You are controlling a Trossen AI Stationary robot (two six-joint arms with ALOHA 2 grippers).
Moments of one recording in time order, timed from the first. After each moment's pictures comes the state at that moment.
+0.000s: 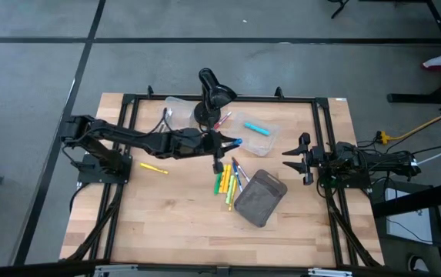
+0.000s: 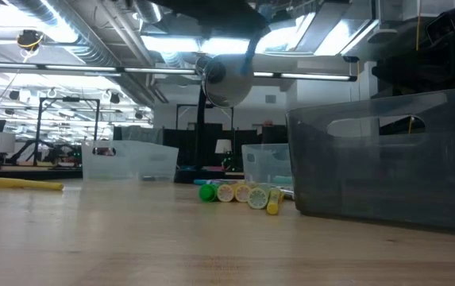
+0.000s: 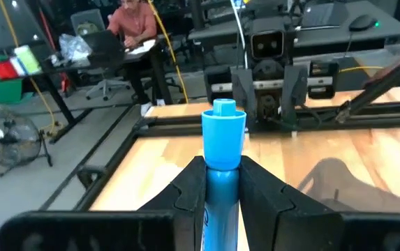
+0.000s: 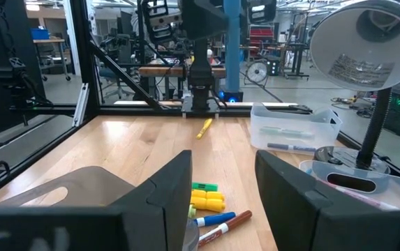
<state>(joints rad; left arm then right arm) -0.03 1.55 1.07 0.30 -0.30 0.14 0.04 0.00 0.01 0.03 0.05 -0.03</state>
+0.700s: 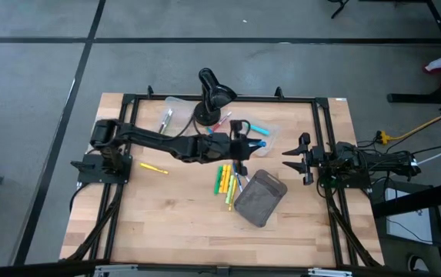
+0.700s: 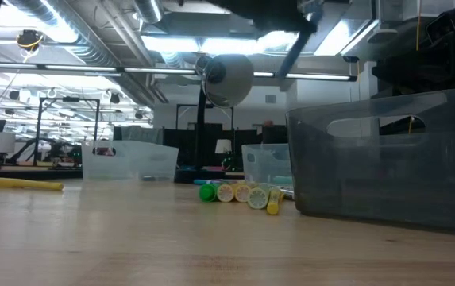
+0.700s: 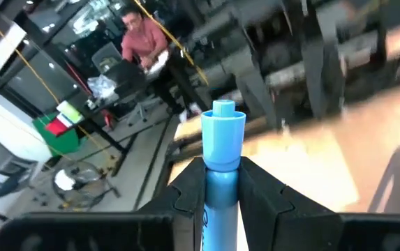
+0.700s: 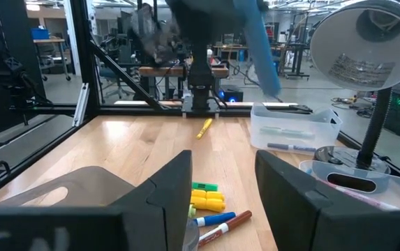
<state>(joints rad) -0.04 1.84 1.38 0.25 -0.40 0.51 0.04 0.00 0.01 0.03 0.05 -0.03</state>
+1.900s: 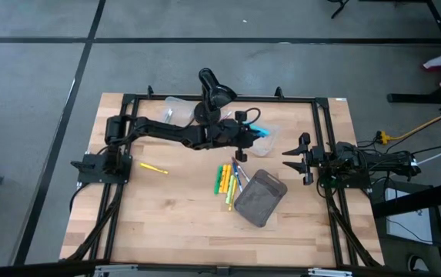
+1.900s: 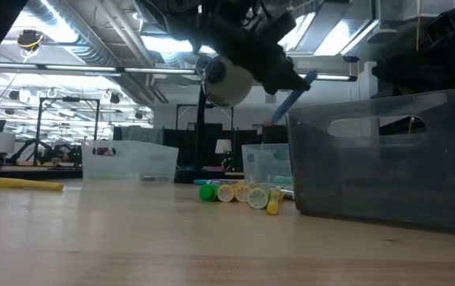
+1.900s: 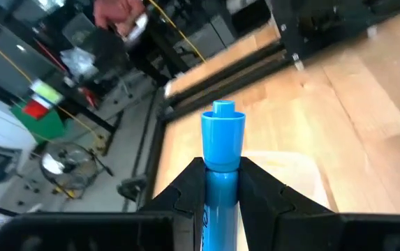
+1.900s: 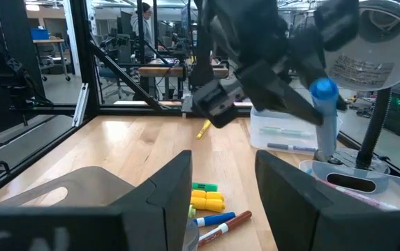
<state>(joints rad) 0.12 1.95 1.39 0.22 -0.23 0.57 0.04 0.00 0.01 0.03 0.05 -0.03</state>
